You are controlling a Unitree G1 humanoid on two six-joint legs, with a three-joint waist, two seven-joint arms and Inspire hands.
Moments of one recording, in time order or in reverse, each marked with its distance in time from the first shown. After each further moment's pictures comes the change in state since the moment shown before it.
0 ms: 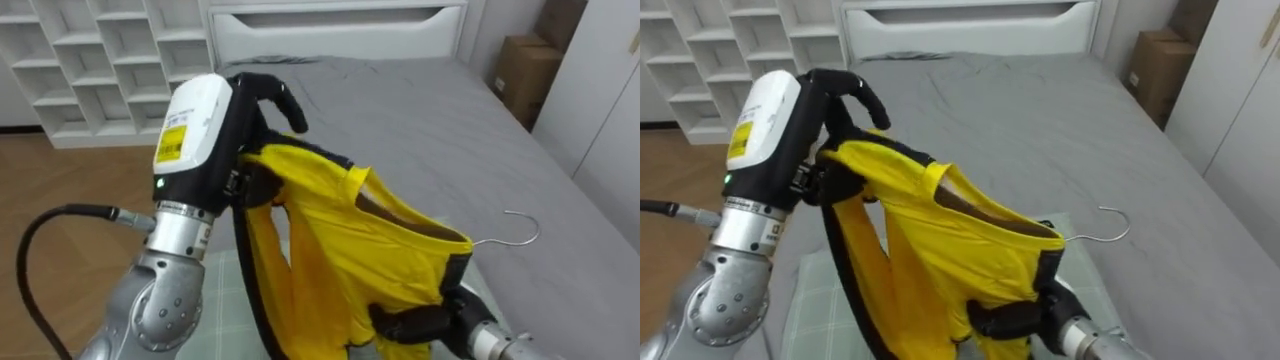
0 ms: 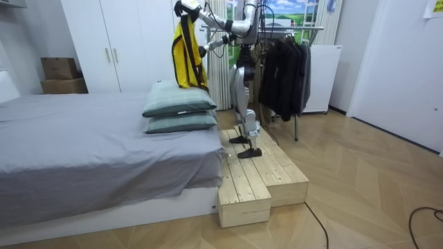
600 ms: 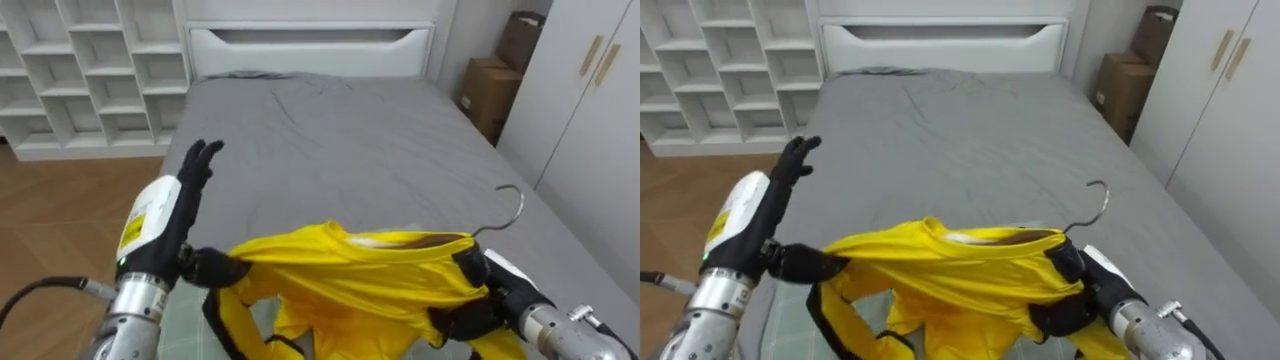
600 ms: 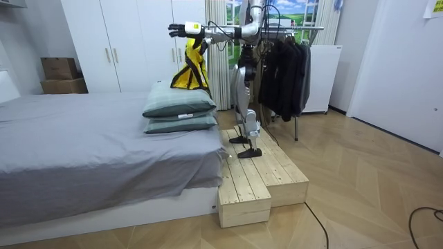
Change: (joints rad) left arm 0.196 0.002 0.115 0.236 -0.099 -0.001 -0.082; right arm 0.021 -0.036 -0.124 -0.136 -0.363 0.013 -0.041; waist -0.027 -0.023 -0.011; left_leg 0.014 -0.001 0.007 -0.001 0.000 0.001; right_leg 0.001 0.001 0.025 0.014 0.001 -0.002
